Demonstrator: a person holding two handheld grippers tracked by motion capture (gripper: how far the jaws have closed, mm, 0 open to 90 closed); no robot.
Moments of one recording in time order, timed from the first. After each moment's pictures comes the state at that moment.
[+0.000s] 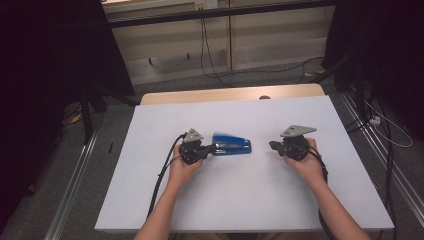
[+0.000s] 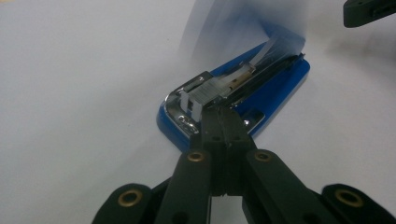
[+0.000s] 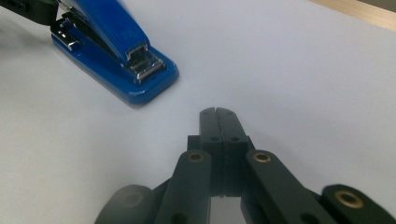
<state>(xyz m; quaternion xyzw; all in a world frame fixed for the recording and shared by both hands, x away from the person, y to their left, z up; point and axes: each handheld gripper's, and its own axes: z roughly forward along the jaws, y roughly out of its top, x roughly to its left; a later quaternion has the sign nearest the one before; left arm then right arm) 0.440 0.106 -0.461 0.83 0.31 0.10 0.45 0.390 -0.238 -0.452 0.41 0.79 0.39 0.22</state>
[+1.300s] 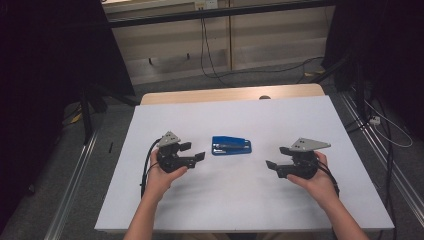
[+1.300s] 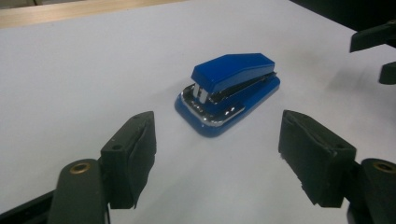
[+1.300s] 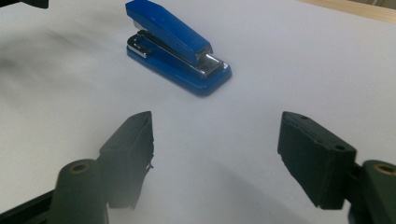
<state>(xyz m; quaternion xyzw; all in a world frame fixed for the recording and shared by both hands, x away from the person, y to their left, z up) 0.406 0.158 -0.427 0.80 0.34 0.10 0.49 0.333 -0.241 -0.441 0.41 0.77 0.45 0.19</state>
